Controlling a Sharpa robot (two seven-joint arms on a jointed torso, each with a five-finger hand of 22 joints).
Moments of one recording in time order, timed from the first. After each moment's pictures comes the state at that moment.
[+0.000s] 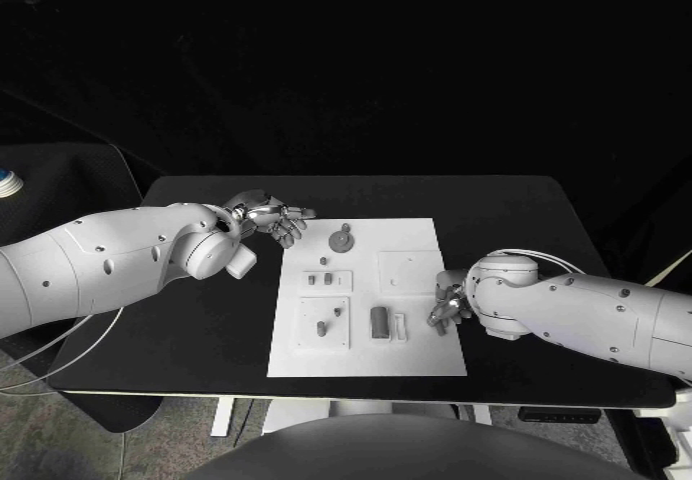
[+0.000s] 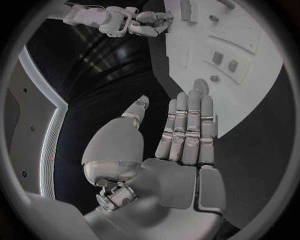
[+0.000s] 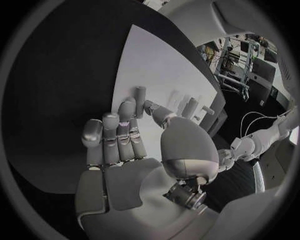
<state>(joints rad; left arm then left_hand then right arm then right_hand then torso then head) 1.25 -0.77 -0.23 1.26 -0.38 -0.17 0.03 0.99 -0.08 0.21 -0.08 0.19 1.01 0.15 0.31 0.52 1.21 0.12 0.34 0.34 1.18 0.10 0.32 0.94 0.07 0.75 0.03 1.09 0.34 1.11 -0.69 -0.22 1.38 -1.27 0.12 -0.57 1.04 -0.08 0.59 -0.13 0.20 1.06 0.14 0.35 0.66 1.15 0.04 1.05 0.56 1.09 -0.02 1.30 0.82 0.18 0.96 -0.02 1.66 0.88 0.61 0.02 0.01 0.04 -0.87</state>
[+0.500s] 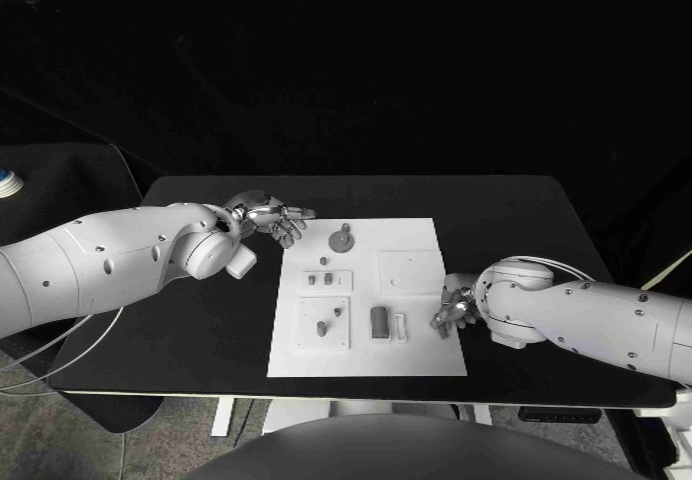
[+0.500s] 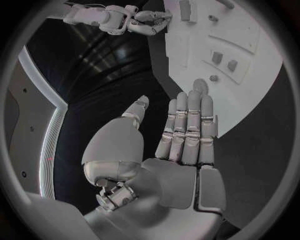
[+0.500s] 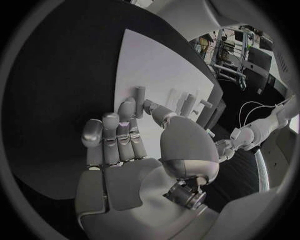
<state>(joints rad) 1.25 -0.77 -0.23 1.26 -0.38 -0.17 0.03 0.99 -0.08 0.21 -0.08 0.19 1.01 0.15 0.31 0.52 1.21 0.12 0.34 0.34 1.18 0.10 0.32 0.94 0.07 0.75 0.03 1.09 0.34 1.10 -0.74 -0.23 1.42 -1.19 0.05 -0.56 1.05 -0.08 0.60 -0.13 0.21 1.06 0.14 0.35 0.67 1.15 0.04 1.06 0.56 1.09 -0.02 1.31 0.82 0.18 0.96 -0.02 1.66 0.88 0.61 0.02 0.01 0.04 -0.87</state>
